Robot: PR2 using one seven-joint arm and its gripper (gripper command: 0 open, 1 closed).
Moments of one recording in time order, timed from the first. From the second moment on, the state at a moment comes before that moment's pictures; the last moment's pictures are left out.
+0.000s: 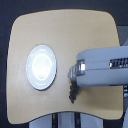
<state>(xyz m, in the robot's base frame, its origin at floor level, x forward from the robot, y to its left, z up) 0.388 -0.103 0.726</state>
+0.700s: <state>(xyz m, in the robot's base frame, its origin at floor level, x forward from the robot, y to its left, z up) 0.390 -0.090 0.730</state>
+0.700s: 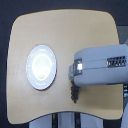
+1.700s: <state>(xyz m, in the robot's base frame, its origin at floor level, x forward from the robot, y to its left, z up) 0.401 -0.086 0.759</state>
